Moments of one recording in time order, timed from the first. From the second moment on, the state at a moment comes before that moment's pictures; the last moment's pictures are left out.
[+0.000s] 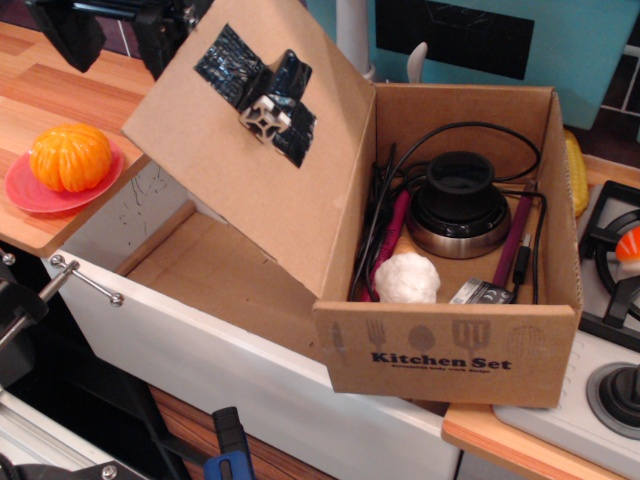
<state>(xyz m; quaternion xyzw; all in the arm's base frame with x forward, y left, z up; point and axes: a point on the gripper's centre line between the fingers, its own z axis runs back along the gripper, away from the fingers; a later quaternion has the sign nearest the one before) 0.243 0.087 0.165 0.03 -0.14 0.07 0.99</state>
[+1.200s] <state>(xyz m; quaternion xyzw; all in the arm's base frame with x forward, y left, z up) 0.330 -0.050 0.149 0.04 -0.15 0.08 0.99</state>
